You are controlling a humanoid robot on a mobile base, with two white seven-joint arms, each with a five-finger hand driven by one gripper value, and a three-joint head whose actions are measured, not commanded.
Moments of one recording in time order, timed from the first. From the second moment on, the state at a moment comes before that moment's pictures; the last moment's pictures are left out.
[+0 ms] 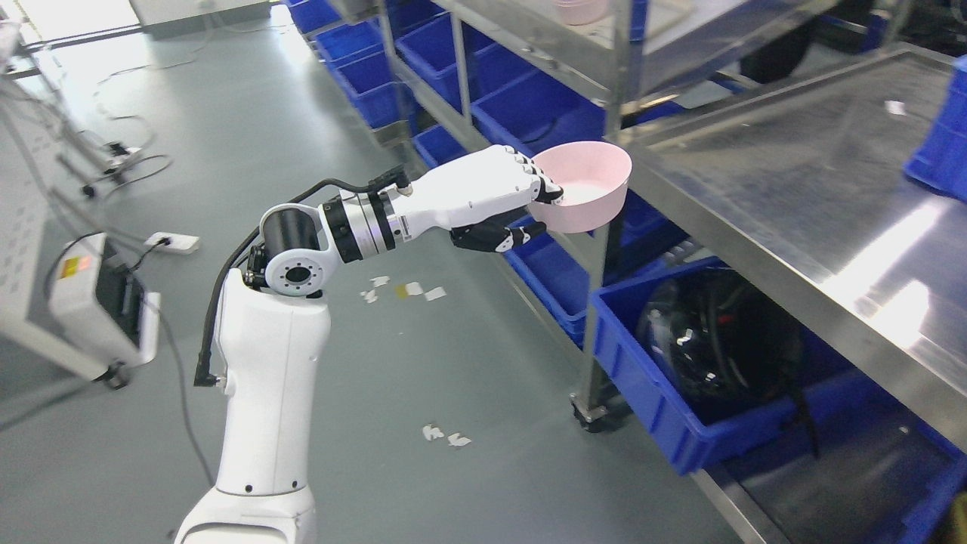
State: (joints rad) left arm -0.59 0.00 -0.01 -1.50 -0.59 -0.79 -0.96; right arm 0.00 0.00 0.05 0.00 0.05 -0.08 -0.03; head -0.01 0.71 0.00
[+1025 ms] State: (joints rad) left arm -0.49 0.00 0.00 -1.54 -0.57 -0.79 -0.96; right arm 0.00 0.00 0.05 0.00 0.05 -0.08 -0.03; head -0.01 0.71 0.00
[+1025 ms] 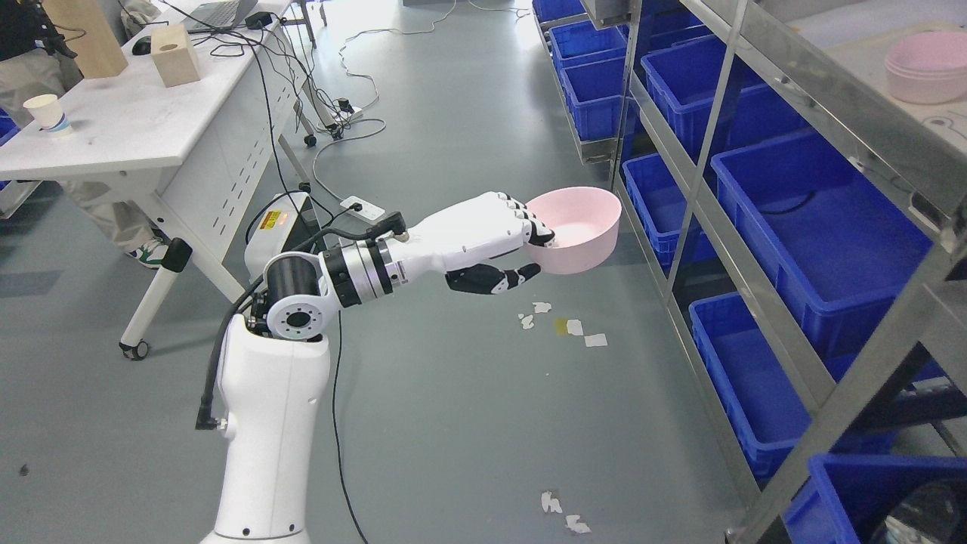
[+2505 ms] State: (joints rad) left arm -0.48 0.00 0.00 -1.55 -0.57 -0.79 -0.95; right arm 0.00 0.00 0.05 0.00 0.05 -0.08 -0.03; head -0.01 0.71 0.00
